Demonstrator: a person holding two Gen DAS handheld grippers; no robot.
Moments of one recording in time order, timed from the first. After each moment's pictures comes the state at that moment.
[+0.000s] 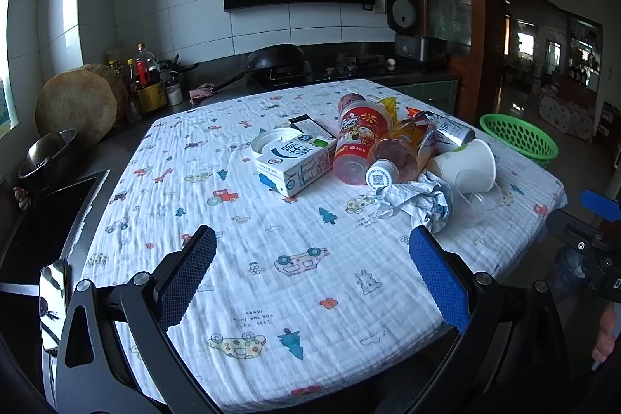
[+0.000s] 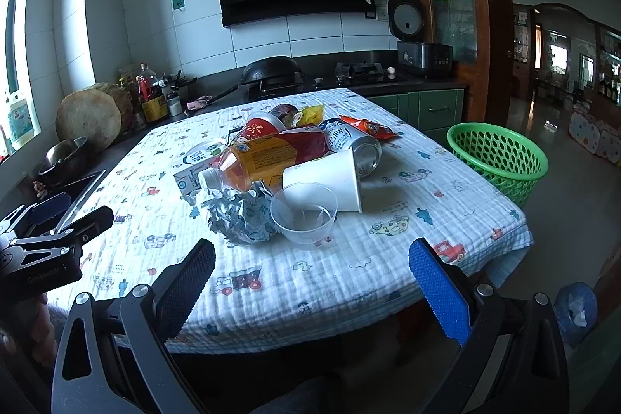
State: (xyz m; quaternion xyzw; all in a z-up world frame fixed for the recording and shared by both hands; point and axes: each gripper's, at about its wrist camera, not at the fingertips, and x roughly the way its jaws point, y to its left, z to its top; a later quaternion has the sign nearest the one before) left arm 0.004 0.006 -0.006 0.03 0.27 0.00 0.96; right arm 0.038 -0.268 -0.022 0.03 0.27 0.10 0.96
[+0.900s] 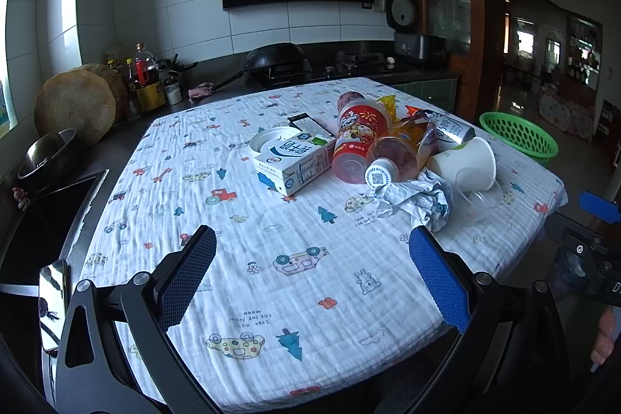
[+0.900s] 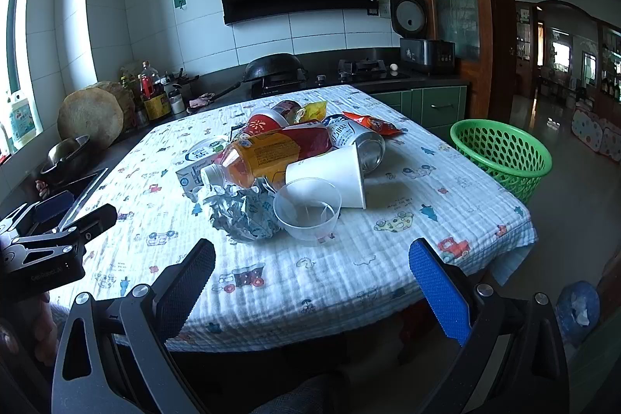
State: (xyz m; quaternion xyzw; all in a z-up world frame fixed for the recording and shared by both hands) left arm 0.004 0.006 -0.008 0.03 0.27 0.00 0.96; right arm 0.038 -0.266 -0.024 0.03 0.28 0.10 0.95
